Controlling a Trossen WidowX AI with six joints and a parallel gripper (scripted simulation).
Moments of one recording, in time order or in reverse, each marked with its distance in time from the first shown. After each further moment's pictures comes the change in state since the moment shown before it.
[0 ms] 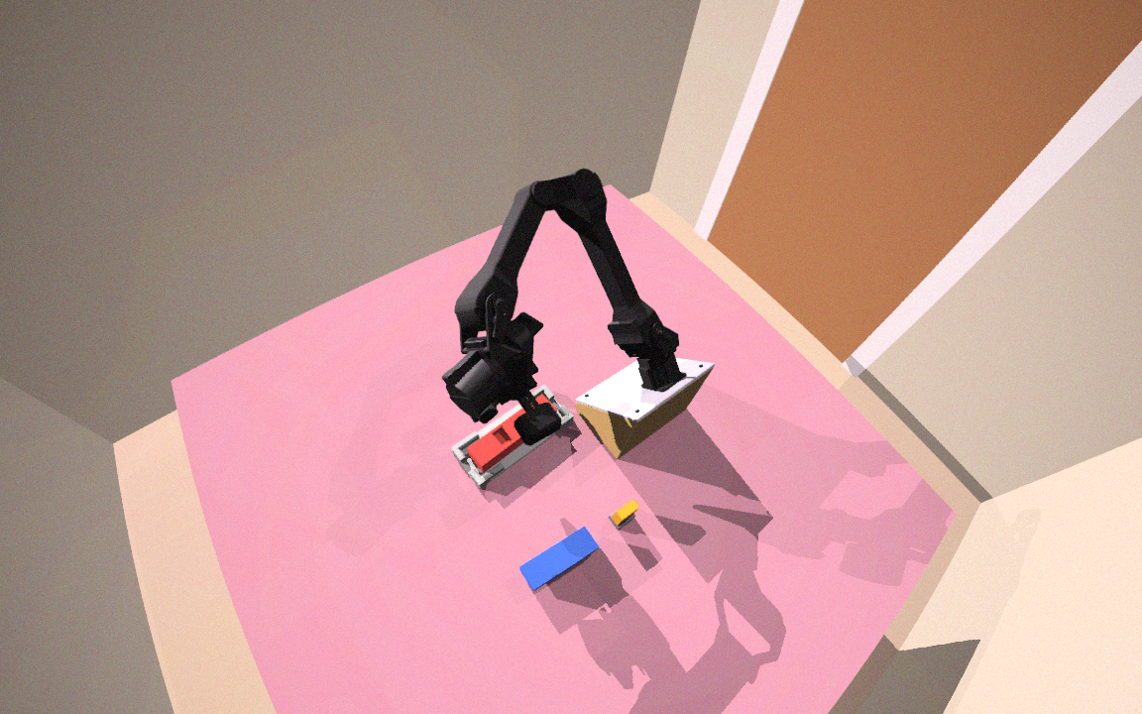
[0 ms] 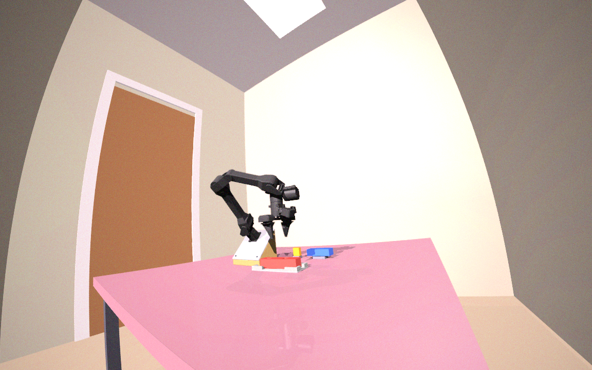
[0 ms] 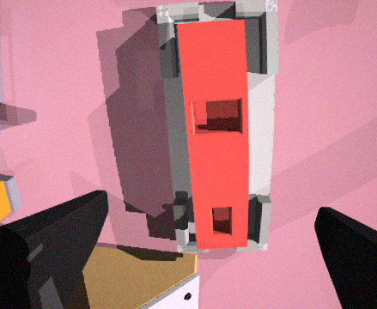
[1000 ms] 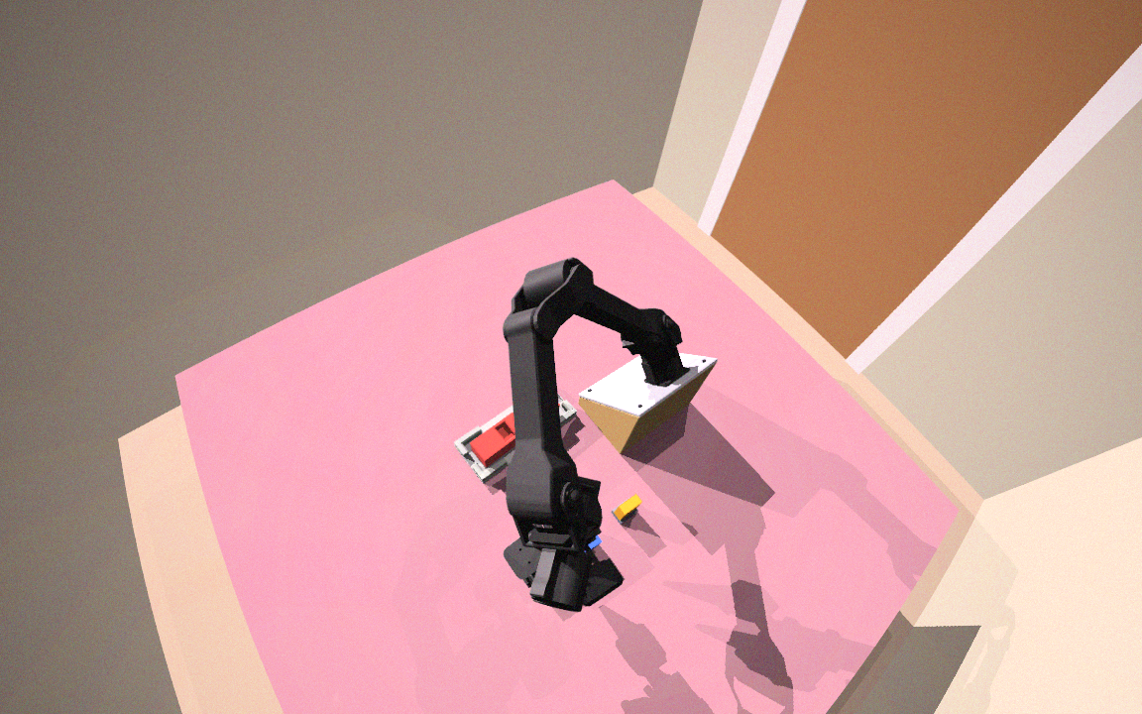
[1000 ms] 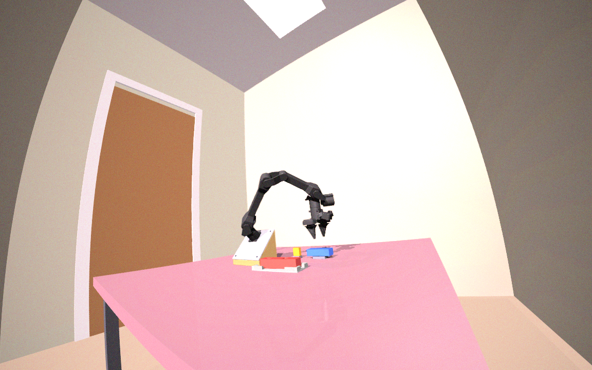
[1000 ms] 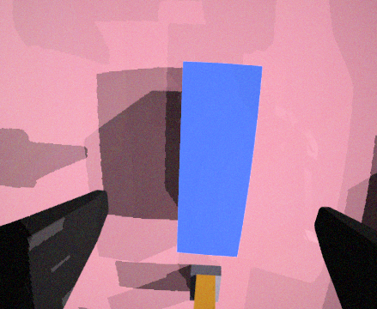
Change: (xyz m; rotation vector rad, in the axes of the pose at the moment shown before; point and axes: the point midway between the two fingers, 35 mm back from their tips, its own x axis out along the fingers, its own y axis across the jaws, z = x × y) arm 0.024 0.237 0.061 0.027 -0.022 0.030
